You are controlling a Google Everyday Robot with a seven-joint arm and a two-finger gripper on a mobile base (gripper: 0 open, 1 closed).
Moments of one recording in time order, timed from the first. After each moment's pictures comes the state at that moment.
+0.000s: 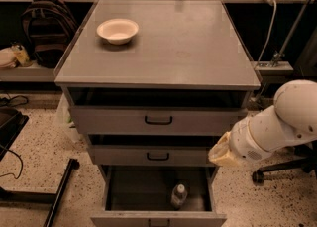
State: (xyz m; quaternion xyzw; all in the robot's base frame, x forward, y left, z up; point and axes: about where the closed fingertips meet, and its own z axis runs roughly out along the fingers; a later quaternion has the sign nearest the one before) arm 0.431 -0.160 0.713 -0.60 0.76 0.14 0.21
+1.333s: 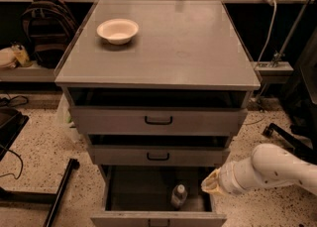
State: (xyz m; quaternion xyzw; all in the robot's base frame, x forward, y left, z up) arm 0.439 -0.176 0.499 -0.62 0.73 0.16 0.23
